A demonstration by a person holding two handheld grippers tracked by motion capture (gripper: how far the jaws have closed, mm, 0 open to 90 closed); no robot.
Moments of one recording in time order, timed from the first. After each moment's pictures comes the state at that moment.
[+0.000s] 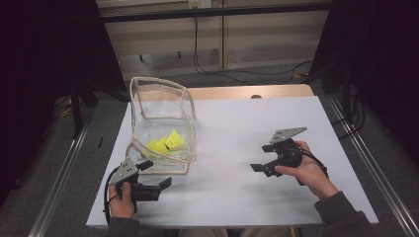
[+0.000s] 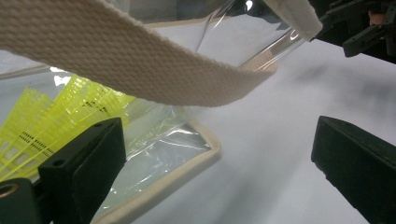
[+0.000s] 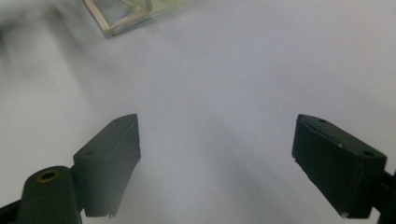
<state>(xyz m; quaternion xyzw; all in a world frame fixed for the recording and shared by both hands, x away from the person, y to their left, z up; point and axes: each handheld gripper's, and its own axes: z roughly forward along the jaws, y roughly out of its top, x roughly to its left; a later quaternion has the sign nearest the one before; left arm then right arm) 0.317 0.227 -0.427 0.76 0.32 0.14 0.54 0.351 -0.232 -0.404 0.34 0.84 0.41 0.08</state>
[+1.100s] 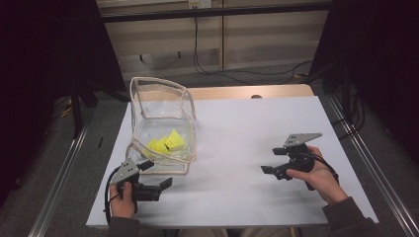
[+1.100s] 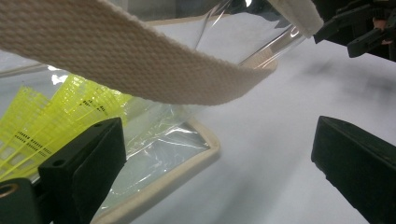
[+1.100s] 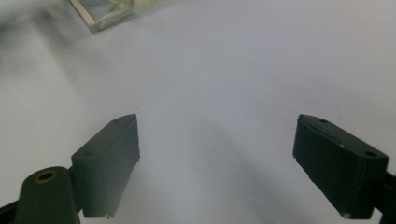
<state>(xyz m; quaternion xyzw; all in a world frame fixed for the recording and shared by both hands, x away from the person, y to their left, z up) 0.318 0.225 -0.428 0.76 0.32 0.14 0.54 0.340 -0.262 -0.417 0.36 0.82 0.42 0.09</state>
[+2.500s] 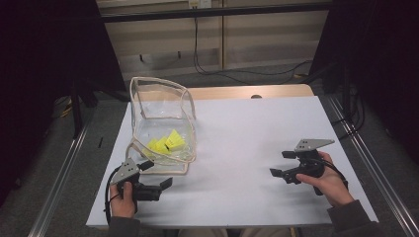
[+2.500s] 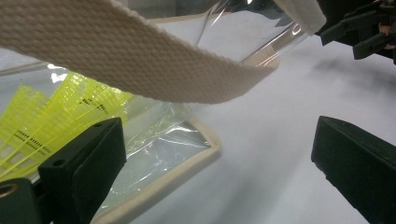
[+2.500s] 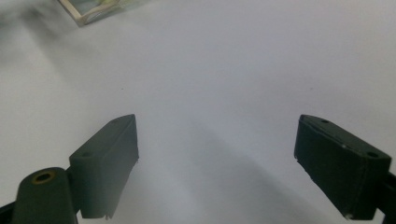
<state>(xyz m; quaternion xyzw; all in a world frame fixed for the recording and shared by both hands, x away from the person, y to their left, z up) 0.319 0.225 -0.428 0.77 0.32 0.14 0.54 0.328 -0.288 -0.430 0.38 0.81 0.43 0.10</state>
